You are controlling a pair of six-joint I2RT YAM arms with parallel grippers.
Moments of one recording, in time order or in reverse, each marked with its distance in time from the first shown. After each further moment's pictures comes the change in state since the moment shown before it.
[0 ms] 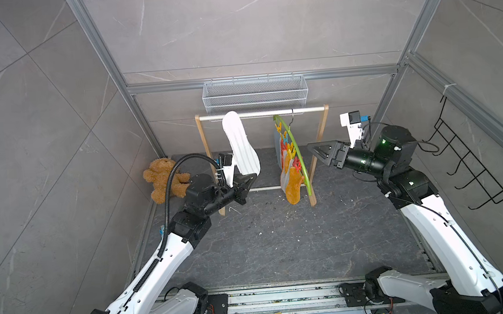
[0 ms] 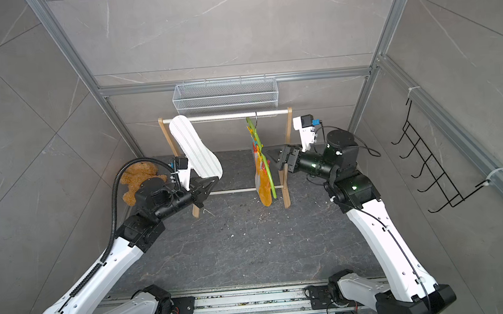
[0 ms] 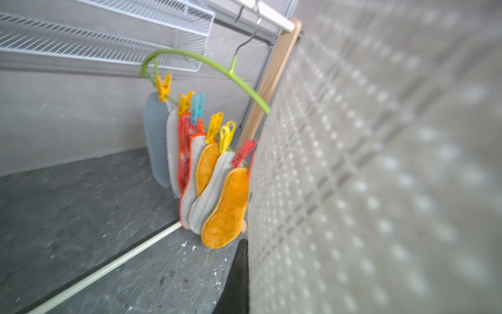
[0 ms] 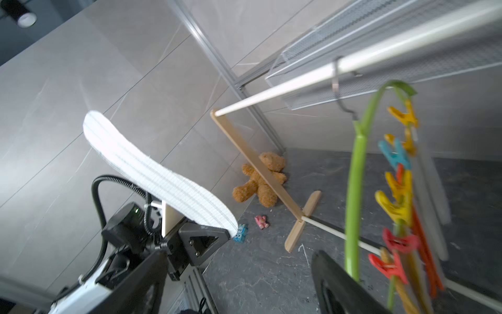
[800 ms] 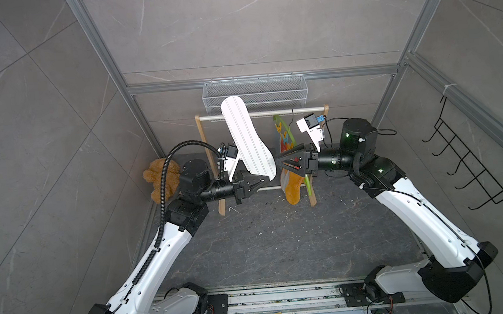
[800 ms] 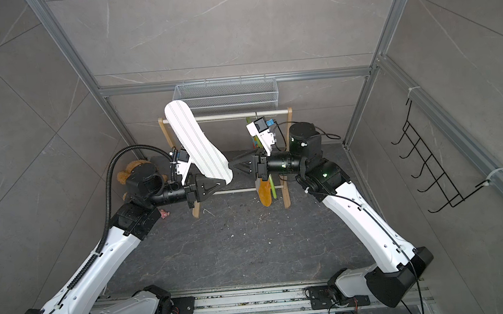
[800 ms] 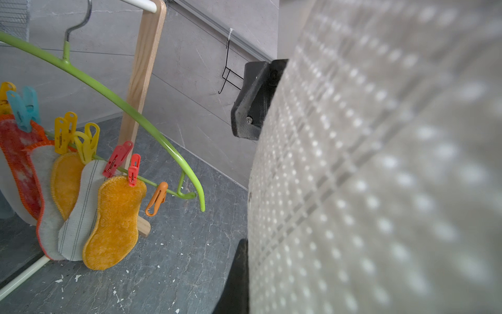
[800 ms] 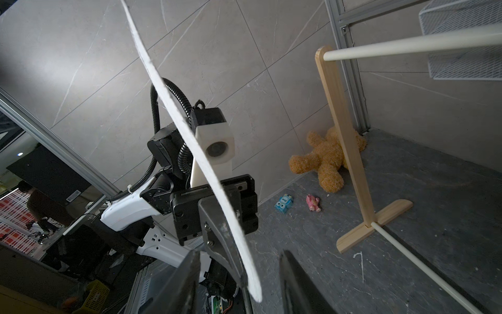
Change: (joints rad) left arm 0.047 0.079 0.143 -0.023 0.479 -0.128; right arm 0.211 0.186 0.158 -0.027 -0.151 -0.163
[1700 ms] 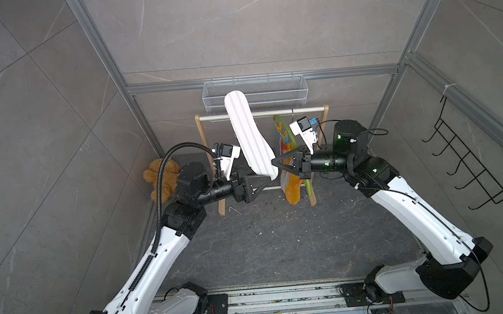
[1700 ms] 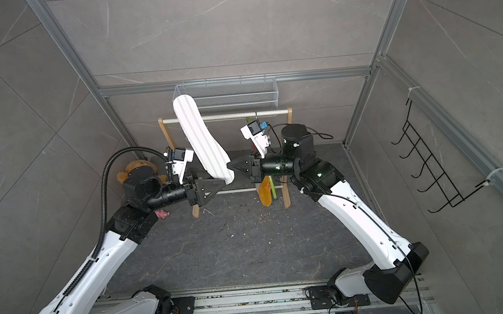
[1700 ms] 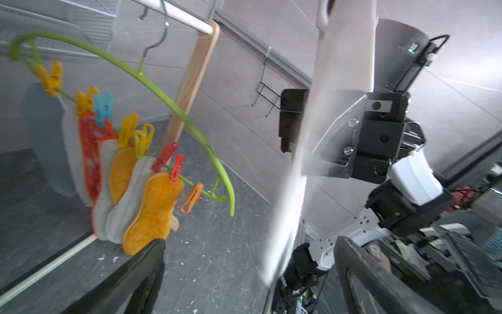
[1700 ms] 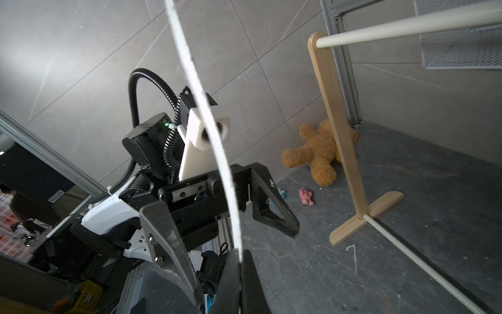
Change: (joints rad) left arm 0.000 -0.071 -0.035 -0.042 -0.251 0.016; right arm 0.034 0.017 0.031 -0.072 0.102 -0.059
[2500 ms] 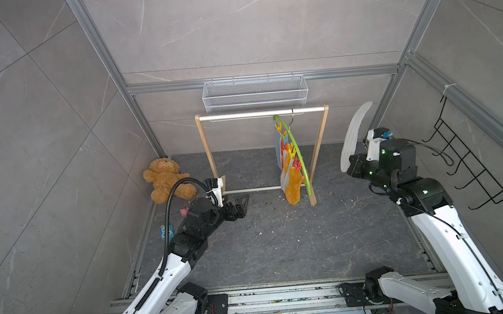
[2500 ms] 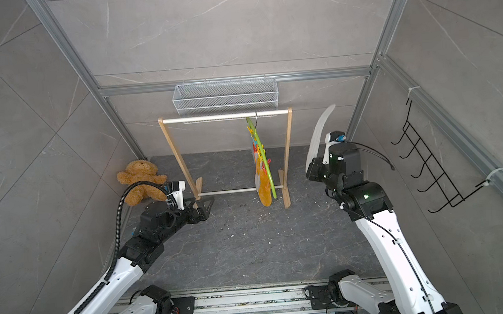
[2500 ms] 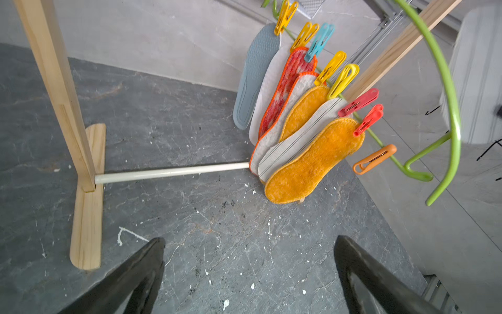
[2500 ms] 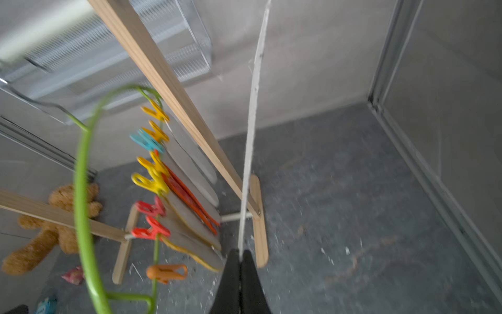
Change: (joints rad) left arm 0.002 -0.191 -0.504 0.067 -0.561 -0.036; right arm -0.349 -0.324 -0.321 -0.367 0.848 0.045
